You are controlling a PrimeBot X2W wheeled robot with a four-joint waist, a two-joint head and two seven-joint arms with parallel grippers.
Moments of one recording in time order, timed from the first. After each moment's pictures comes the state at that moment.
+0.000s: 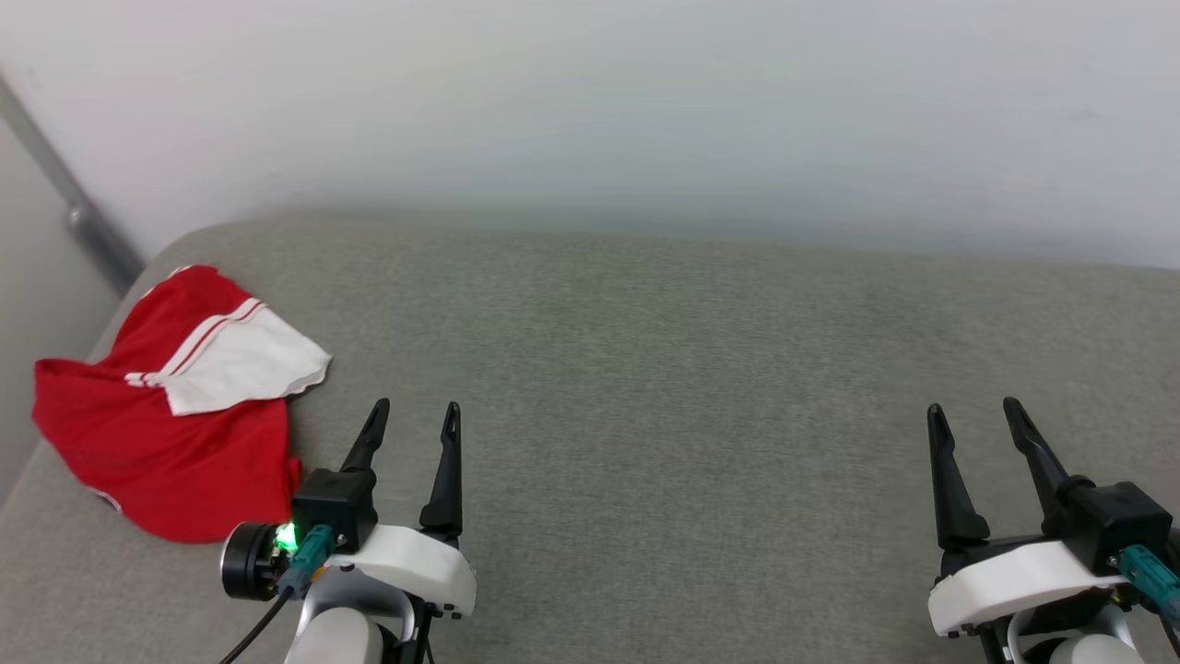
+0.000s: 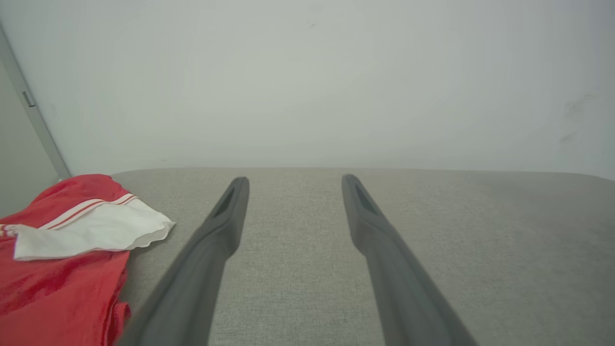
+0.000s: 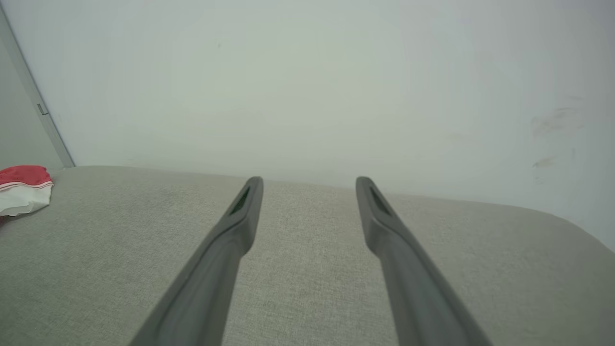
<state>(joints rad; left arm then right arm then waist) -0.17 0.05 -0.12 0.32 -0.13 -0.03 -0.26 -0.04 -0.05 -0.05 0.10 0.05 0.13 -0.18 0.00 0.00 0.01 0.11</state>
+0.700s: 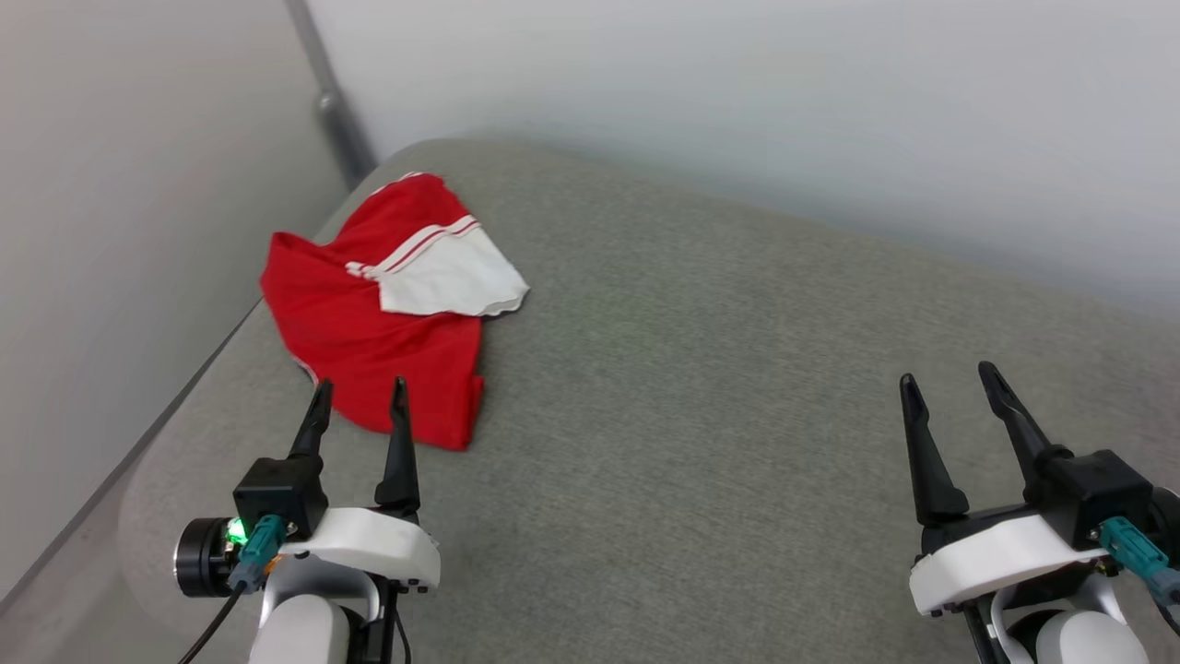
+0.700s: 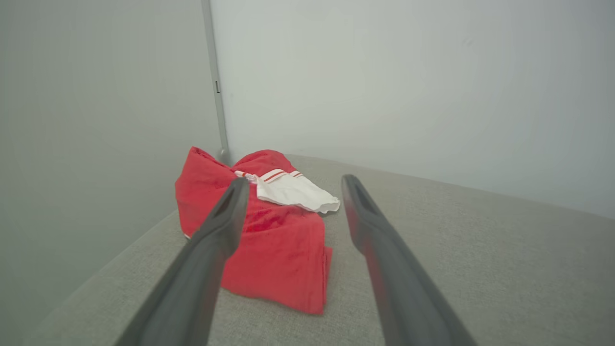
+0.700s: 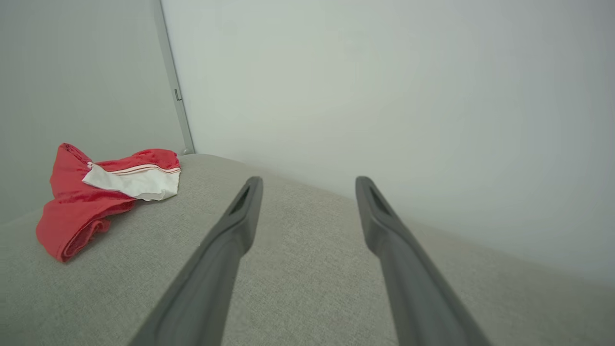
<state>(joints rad) -0.18 0.05 -0.04 0.28 -0.14 0.01 -0.26 -0.06 -0.05 0.00 0.01 0.03 0.13 -0.12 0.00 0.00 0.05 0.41</state>
